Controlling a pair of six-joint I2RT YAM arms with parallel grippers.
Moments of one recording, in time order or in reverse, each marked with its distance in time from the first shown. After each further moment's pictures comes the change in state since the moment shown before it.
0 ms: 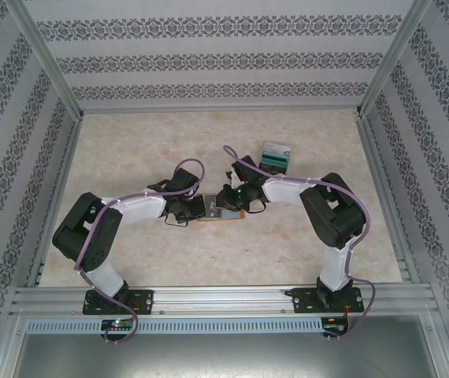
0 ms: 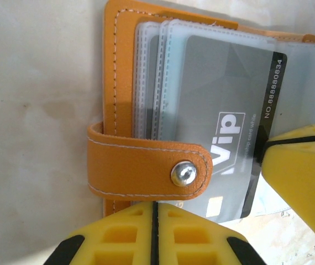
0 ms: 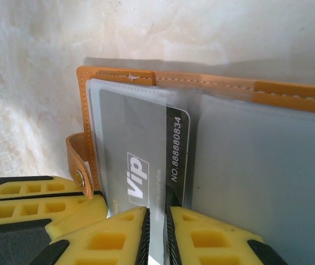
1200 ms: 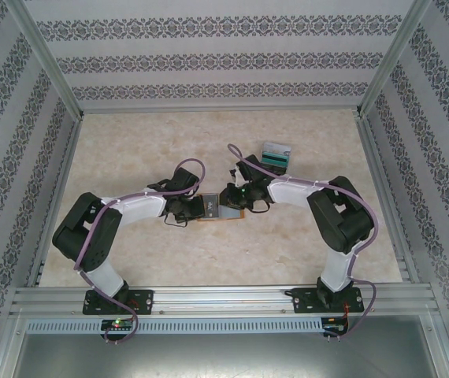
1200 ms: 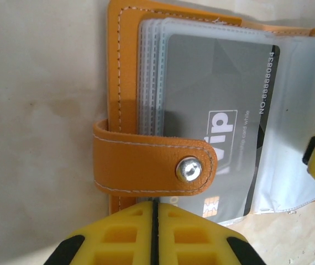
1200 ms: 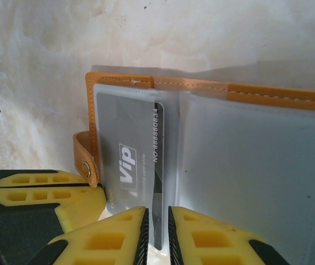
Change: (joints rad) left arm 0.000 0.000 0.009 -0.024 -0.007 0.021; right arm -0.013 -0.050 -0.036 0.015 0.016 -0.017
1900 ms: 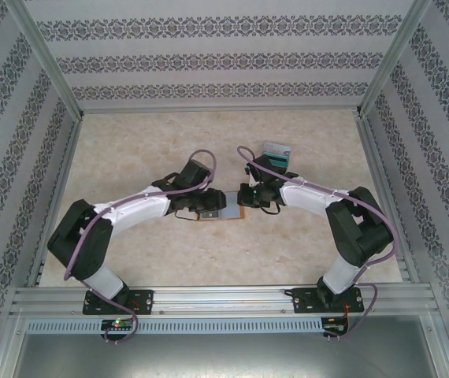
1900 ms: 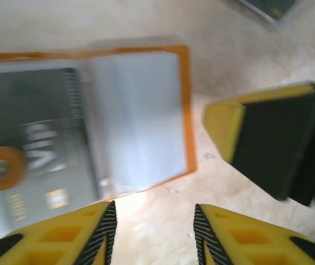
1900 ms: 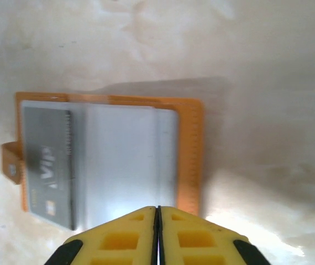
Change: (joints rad) left arm -0.080 -0.083 0.089 0.001 0.016 -0.006; right arm -0.024 -0.156 -0.063 -0.130 0.249 -0.111
